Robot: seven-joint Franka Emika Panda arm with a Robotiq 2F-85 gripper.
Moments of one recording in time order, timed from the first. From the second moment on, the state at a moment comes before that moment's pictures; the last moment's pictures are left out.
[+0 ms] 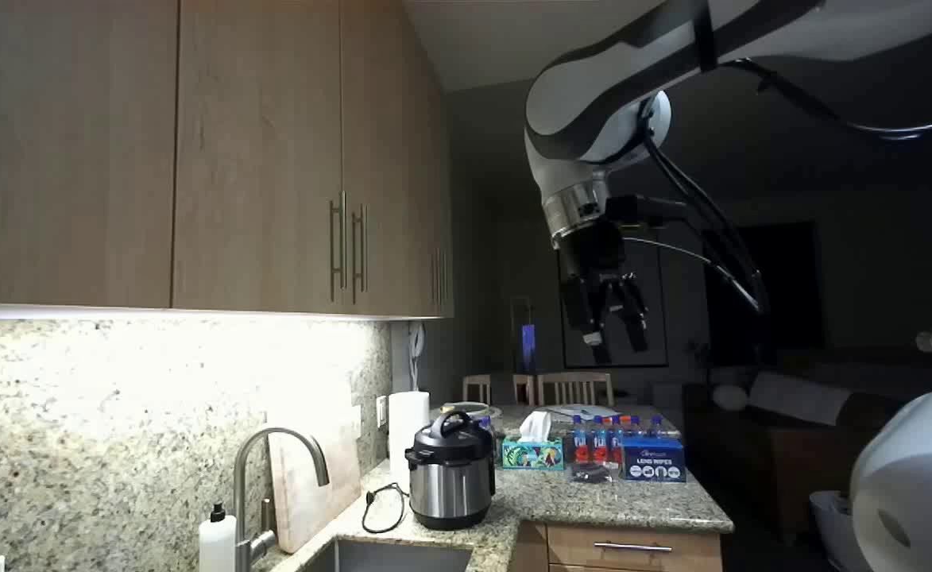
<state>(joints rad) -0.07 -0.73 -0.05 -2.36 -0.15 1.45 -0.07</state>
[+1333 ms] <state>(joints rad) -0.05 -0.67 -0.17 -2.25 -0.27 1.48 -0.33</state>
